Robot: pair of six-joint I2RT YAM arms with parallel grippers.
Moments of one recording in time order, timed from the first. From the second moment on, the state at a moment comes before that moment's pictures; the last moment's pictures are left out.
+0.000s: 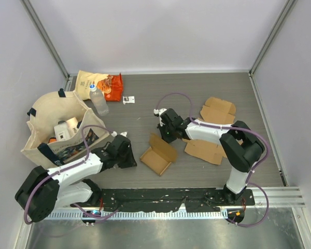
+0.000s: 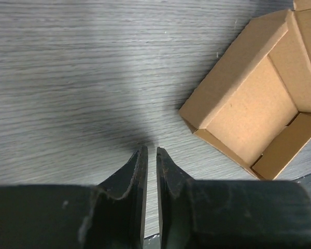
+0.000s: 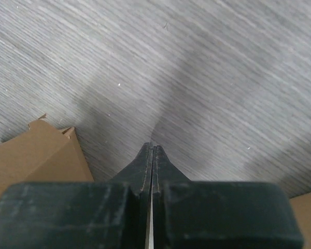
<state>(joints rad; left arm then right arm) -0.70 1.10 0.43 -0.33 0.02 -0.82 0.74 1.77 1.07 -0.28 -0.04 0.23</state>
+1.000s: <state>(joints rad) -0.73 1.18 0.49 -0.27 0.00 -0.83 0.74 1.73 1.02 -0.22 0.05 0.40</state>
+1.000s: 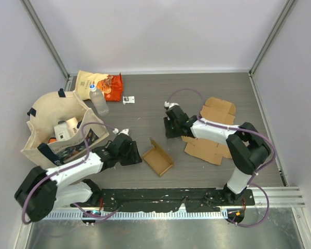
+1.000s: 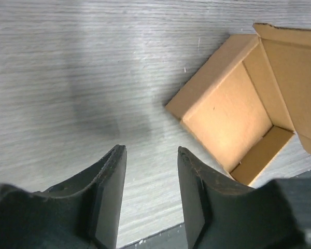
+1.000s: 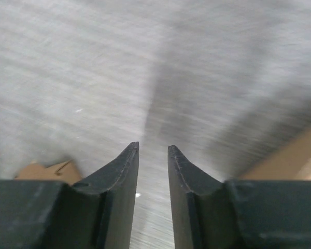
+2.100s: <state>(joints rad) -0.72 1.01 0.76 -0.27 -0.09 -0.34 1.24 0.99 0.60 -0.45 0.33 0.58</state>
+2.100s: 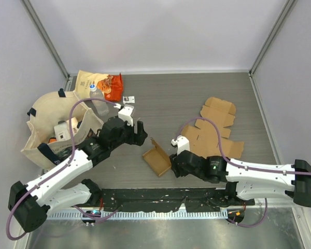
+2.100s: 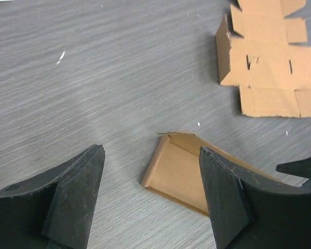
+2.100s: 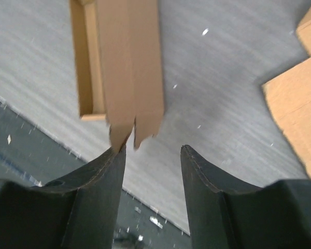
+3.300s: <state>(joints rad) -0.58 1.26 0.85 -0.40 0.09 -0.12 0.58 1.46 0.99 -0.32 -0.33 -0.54</state>
